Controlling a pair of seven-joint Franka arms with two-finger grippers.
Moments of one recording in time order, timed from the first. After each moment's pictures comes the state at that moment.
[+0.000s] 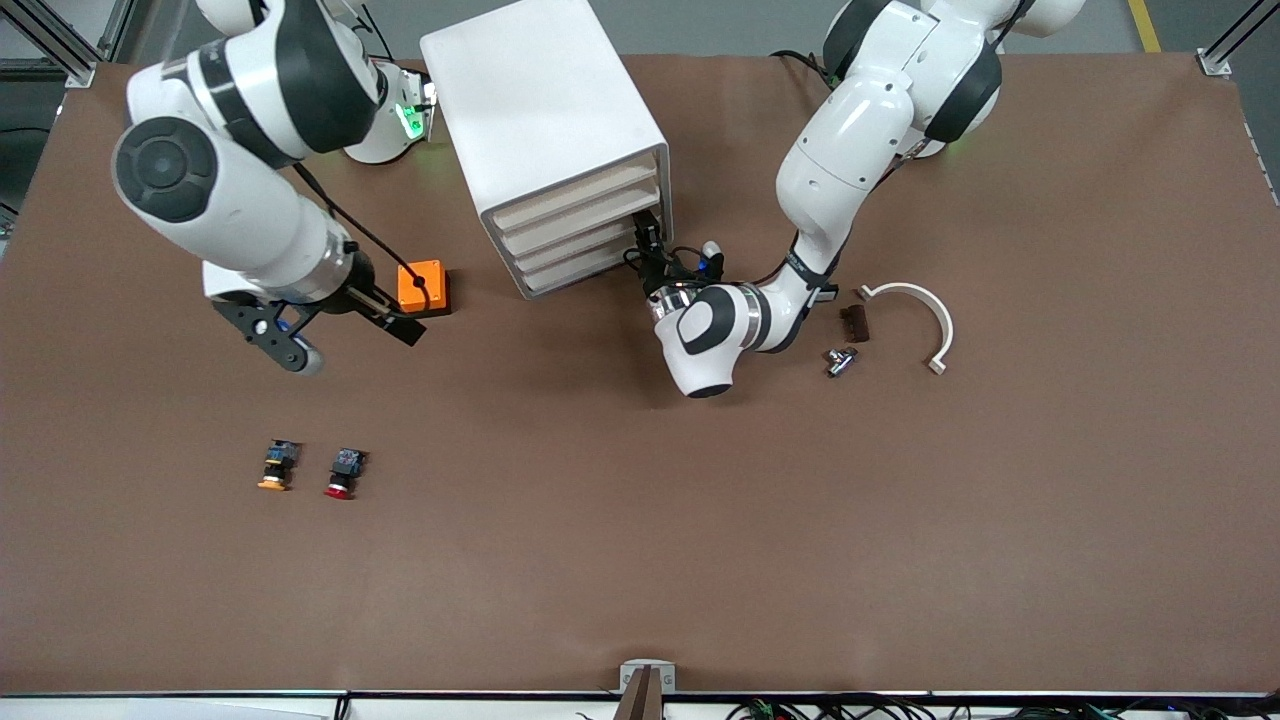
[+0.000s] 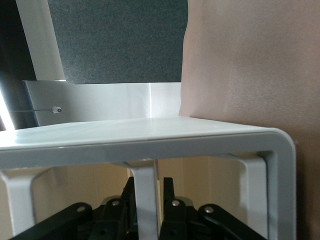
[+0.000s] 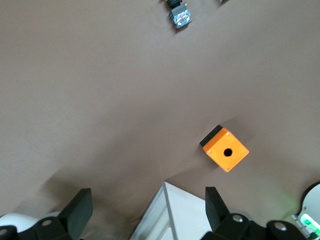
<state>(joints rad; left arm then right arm) -0.65 1.07 -0.10 -1.37 -1.03 1.33 -2.20 0.40 0.18 -0.02 -1.62 0.08 1.69 1.05</state>
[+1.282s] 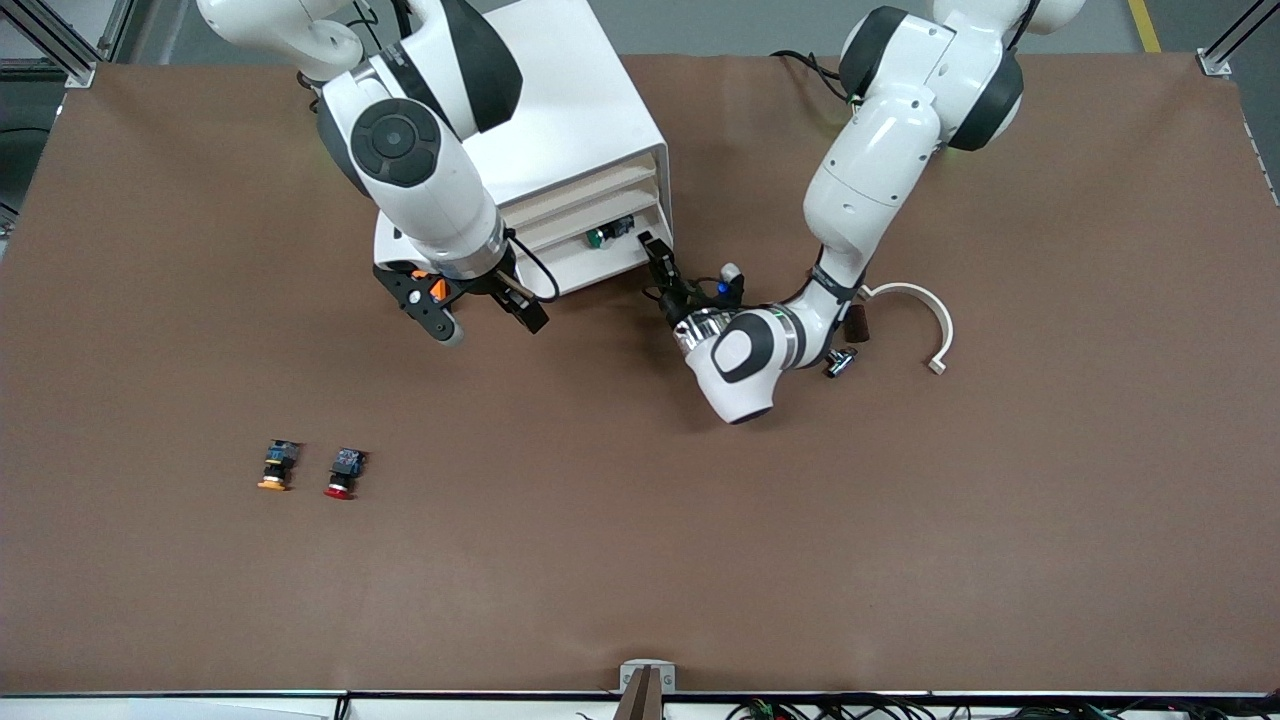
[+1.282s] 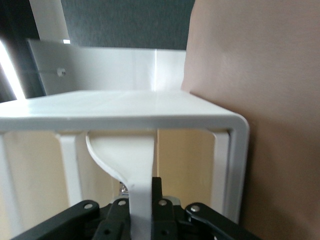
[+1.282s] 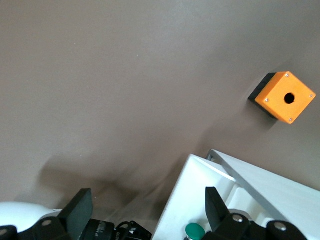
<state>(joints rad) -0.53 1.08 -0.07 -1.37 -1.11 1.35 -2.25 0.62 0.25 -0.02 -1.66 0.08 1.88 1.37</state>
